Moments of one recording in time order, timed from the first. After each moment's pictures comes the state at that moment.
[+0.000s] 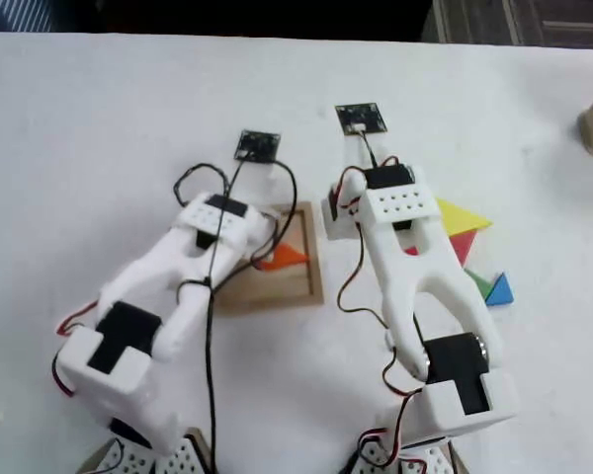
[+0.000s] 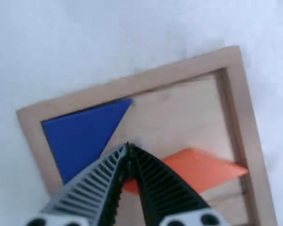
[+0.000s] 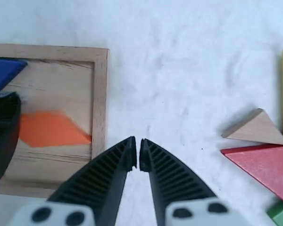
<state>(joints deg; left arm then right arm) 15.7 12.3 26.5 45.6 12.4 -14.8 2.4 15.7 63.9 1.0</state>
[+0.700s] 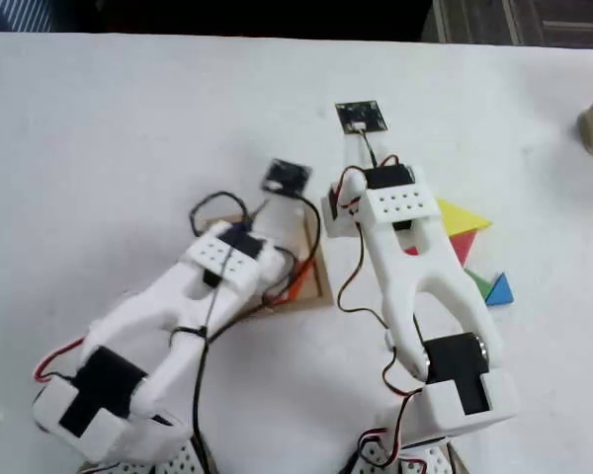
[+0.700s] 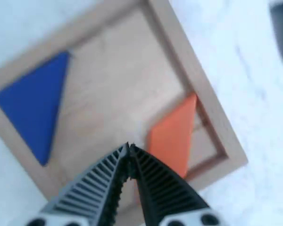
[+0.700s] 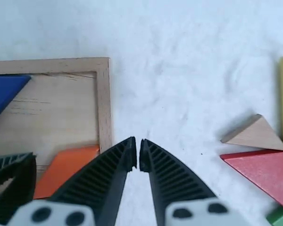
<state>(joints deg) 23.5 -3.1 39.3 43.6 12.4 -14.8 2.4 15.7 62.8 1.0</state>
